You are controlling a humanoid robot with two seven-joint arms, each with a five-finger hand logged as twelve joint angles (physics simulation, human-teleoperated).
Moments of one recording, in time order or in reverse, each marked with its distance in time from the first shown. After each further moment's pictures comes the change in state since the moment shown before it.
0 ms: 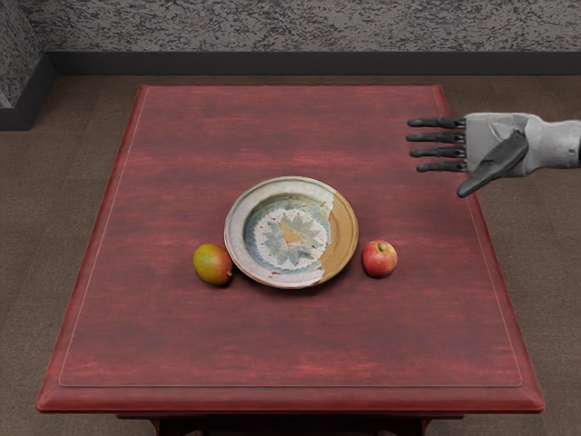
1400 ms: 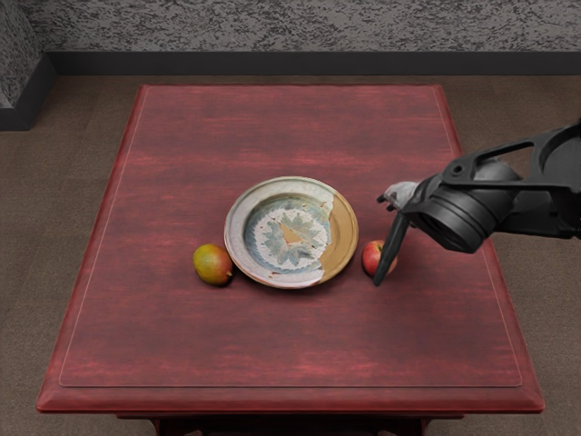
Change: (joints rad) left arm 0.000 0.000 0.000 0.000 0.000 0.000 0.000; right arm 0.828 0.436 -1.173 0.440 -0.042 -1.074 0.000
